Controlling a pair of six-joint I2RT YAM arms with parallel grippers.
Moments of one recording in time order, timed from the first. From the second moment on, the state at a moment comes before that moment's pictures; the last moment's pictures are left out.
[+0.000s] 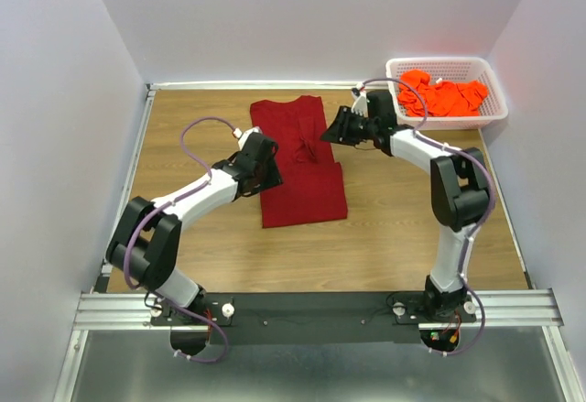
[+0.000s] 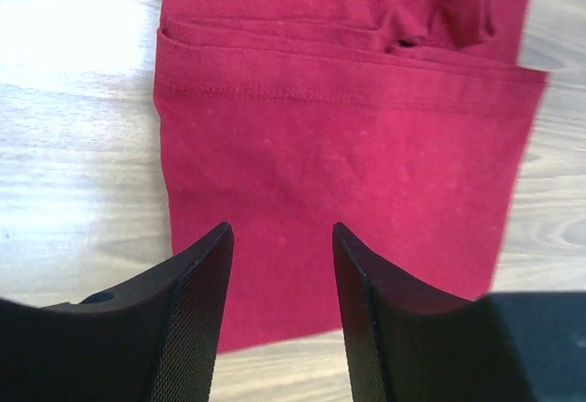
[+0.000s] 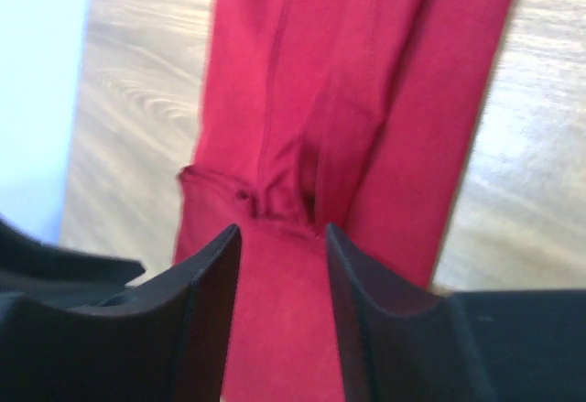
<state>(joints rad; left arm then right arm) -0.54 1.52 0.97 -0.31 -0.13 -0.77 0.32 1.96 1.34 0.03 -0.53 0.50</state>
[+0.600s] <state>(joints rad) -0.54 1.58 0.95 -0.31 -0.13 -0.73 0.38 2.26 1.57 0.01 -0.52 0.50</state>
